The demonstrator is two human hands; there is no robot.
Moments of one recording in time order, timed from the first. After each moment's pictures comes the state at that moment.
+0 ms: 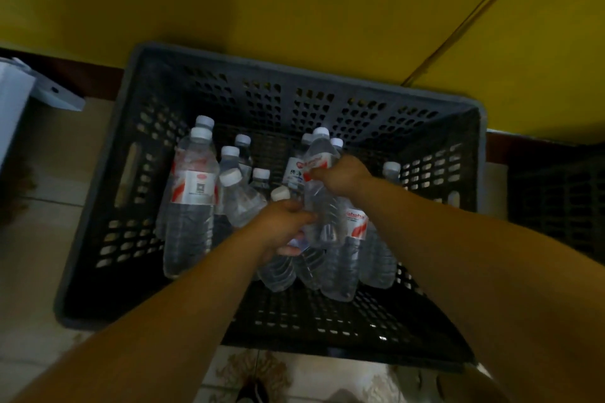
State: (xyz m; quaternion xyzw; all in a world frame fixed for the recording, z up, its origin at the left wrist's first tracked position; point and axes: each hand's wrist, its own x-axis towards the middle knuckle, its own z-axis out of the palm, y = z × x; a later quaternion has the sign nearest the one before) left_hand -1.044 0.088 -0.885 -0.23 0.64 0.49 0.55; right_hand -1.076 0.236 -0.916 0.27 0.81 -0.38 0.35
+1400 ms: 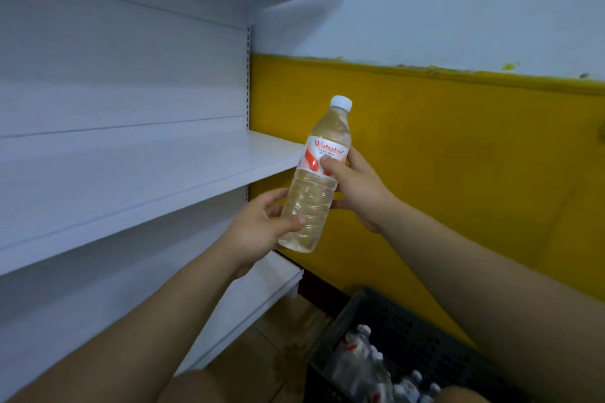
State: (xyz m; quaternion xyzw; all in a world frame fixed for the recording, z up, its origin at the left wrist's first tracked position) left_hand -0.821 -0.236 -0.408 0.01 0.73 0.68 -0.09; right_hand -0.890 -0.082 -0.350 -0.20 0.73 -0.65 0.03
